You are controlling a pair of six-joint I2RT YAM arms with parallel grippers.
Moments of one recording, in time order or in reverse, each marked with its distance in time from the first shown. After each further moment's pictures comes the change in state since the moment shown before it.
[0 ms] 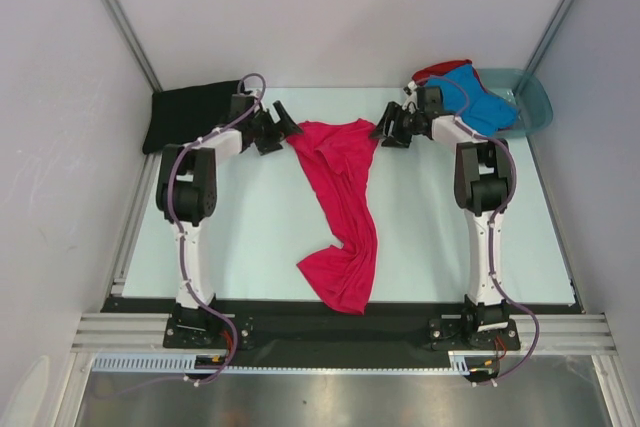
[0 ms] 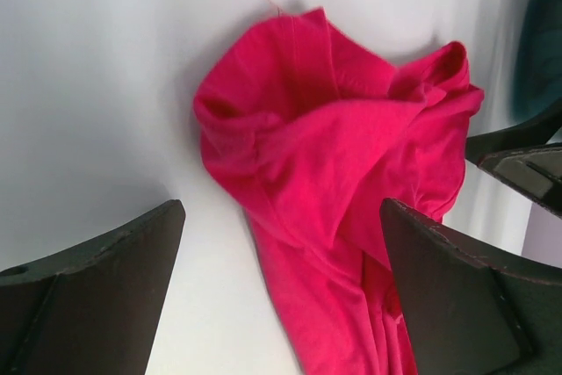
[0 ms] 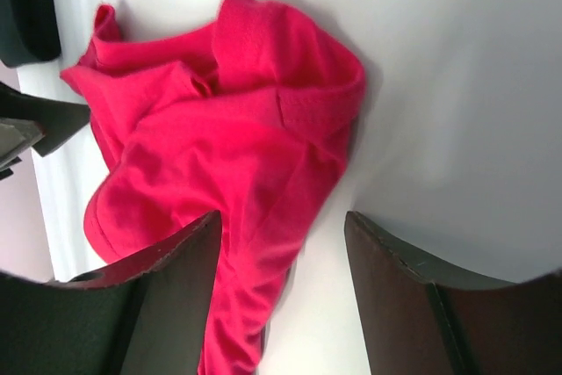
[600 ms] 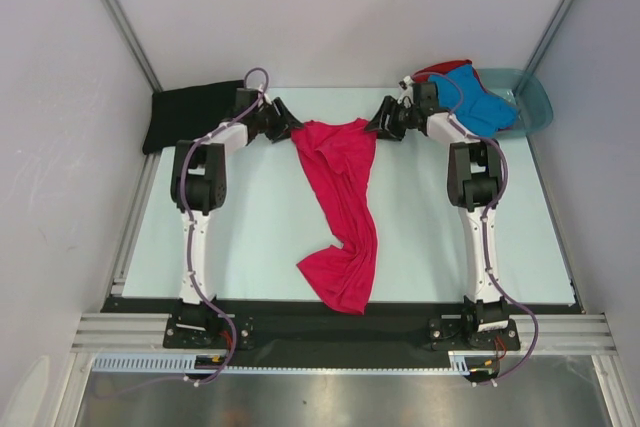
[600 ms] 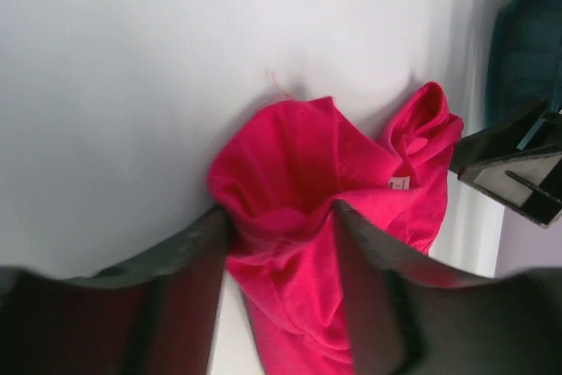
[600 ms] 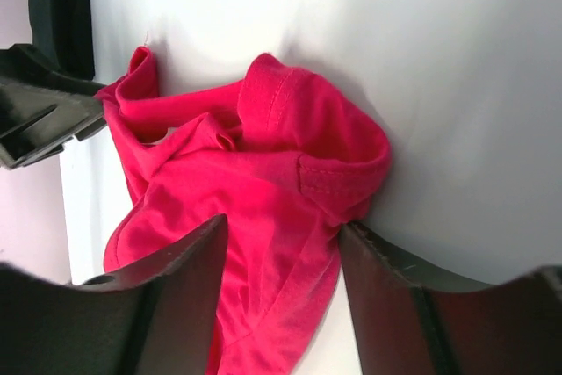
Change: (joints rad) left arm 0.016 0.214 0.260 0.003 0.104 -0.032; right arm 0.005 0.139 0.193 0.008 -0.072 0.037
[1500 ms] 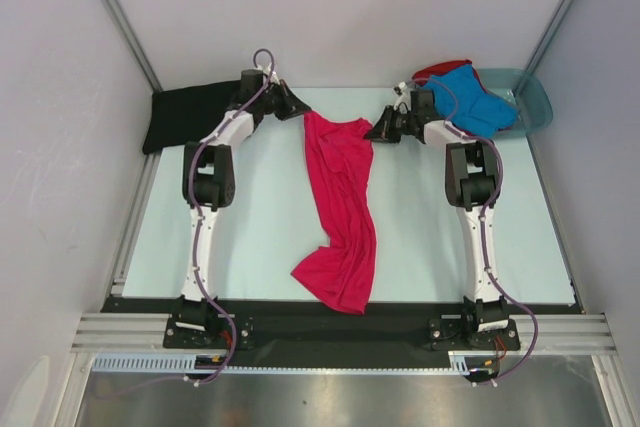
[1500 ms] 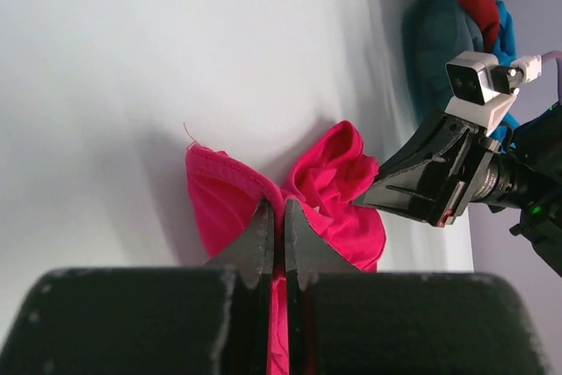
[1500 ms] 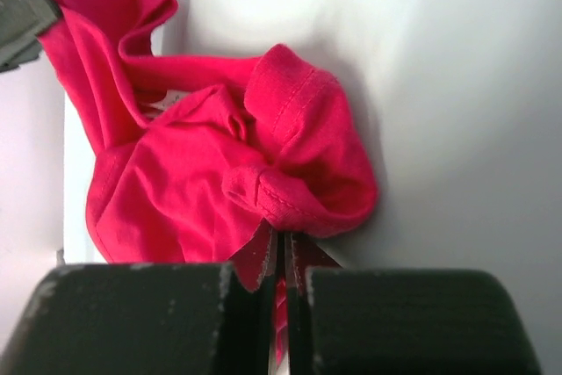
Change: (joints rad) left arm -0.019 0.168 0.361 -0.027 0.144 0.014; right arm 0.005 0.039 -0.049 0.146 -0.103 -0.029
